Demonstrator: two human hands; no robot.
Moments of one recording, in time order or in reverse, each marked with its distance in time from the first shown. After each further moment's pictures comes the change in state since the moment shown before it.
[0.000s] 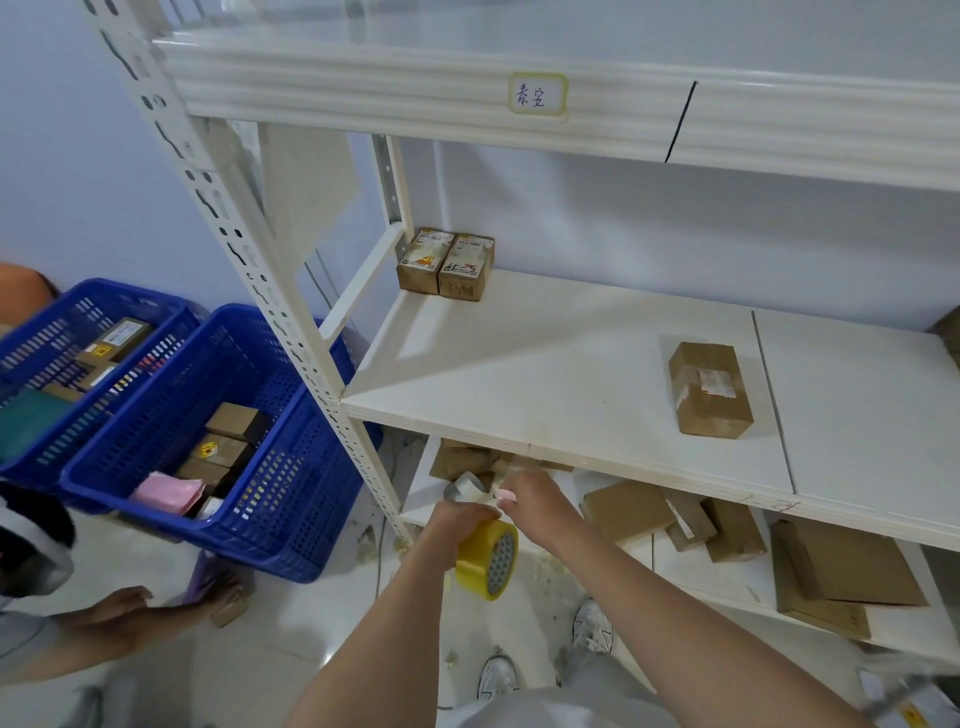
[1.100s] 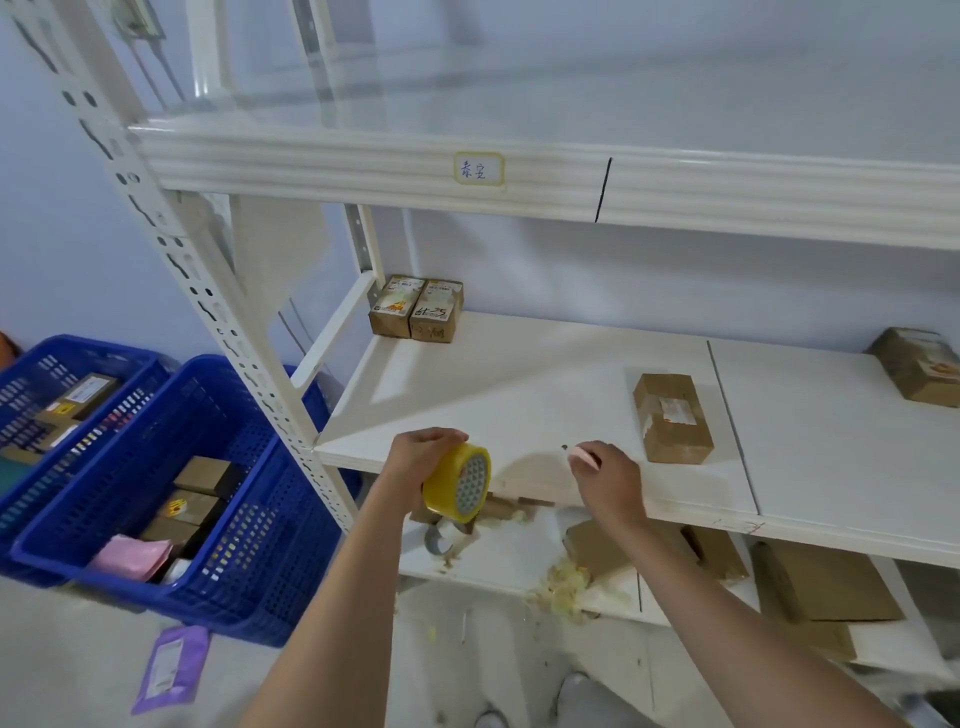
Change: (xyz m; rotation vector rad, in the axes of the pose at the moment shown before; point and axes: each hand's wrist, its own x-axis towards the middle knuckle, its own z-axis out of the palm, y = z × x) left_hand -0.049 0.117 -0.049 -0.239 -0.053 0.489; right_hand -0.020 0.060 -0.092 0.355 0.666 0.169
